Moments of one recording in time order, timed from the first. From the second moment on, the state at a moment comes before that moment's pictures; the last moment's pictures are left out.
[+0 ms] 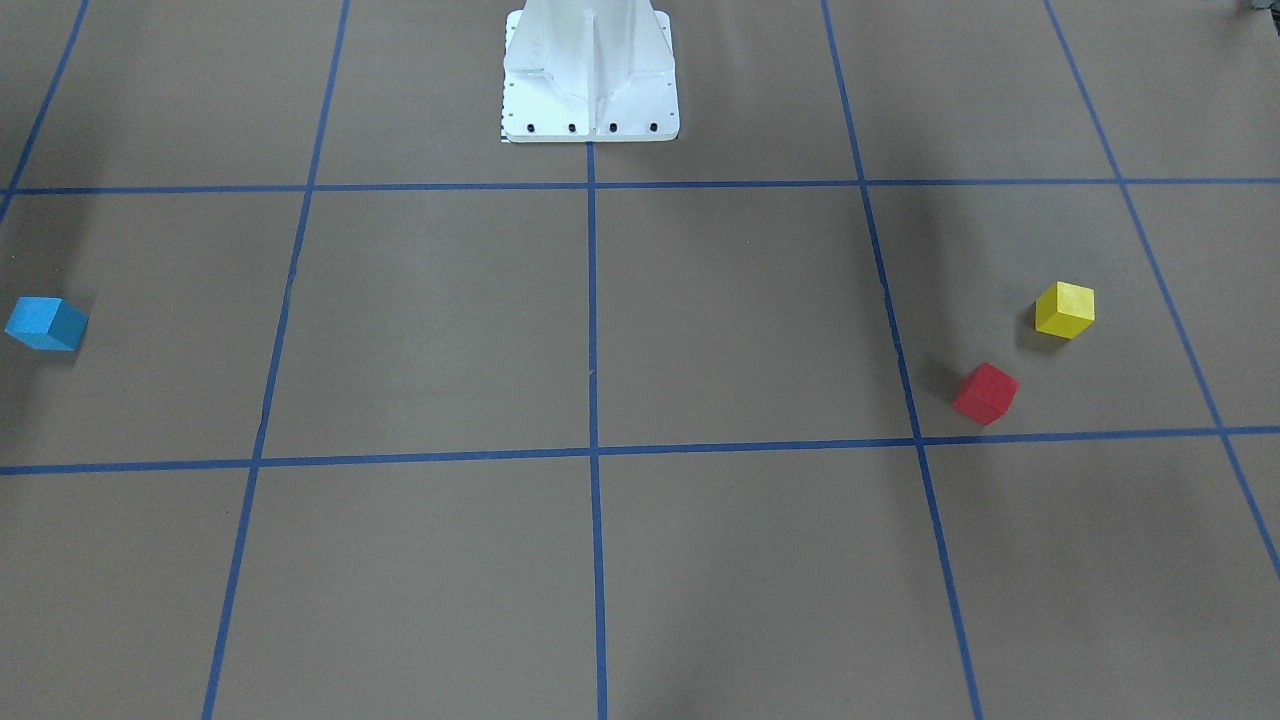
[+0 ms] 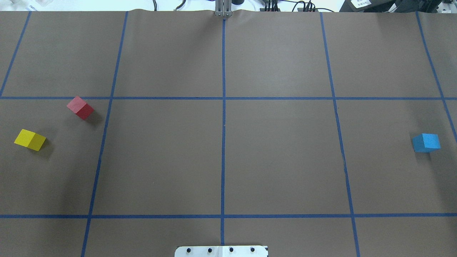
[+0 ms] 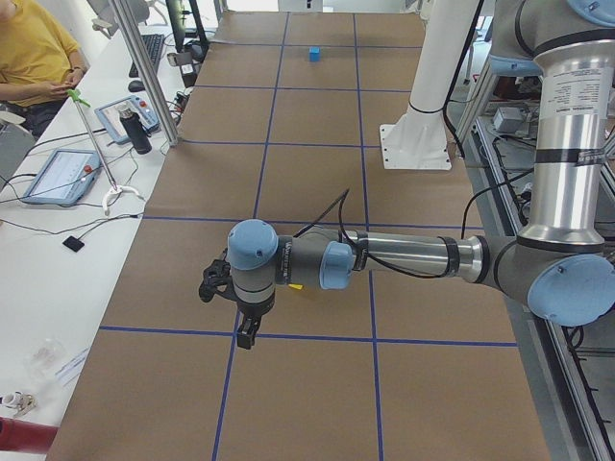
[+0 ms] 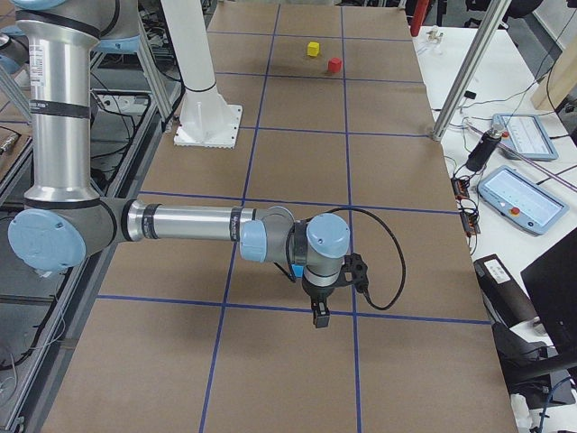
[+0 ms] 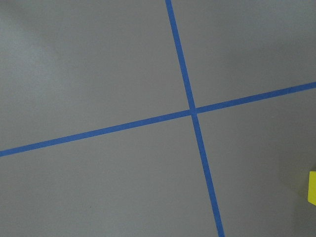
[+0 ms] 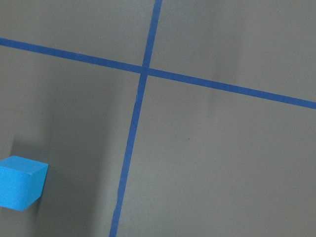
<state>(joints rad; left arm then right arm) -1.63 -1.56 -1.64 -1.61 -2.32 0.20 1.58 -1.63 1.64 -1.60 2.27 -0.20</state>
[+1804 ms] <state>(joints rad) -1.58 -1.62 -1.71 -1.86 -2.33 0.04 1.47 -1.63 1.76 -1.42 2.37 0.10</state>
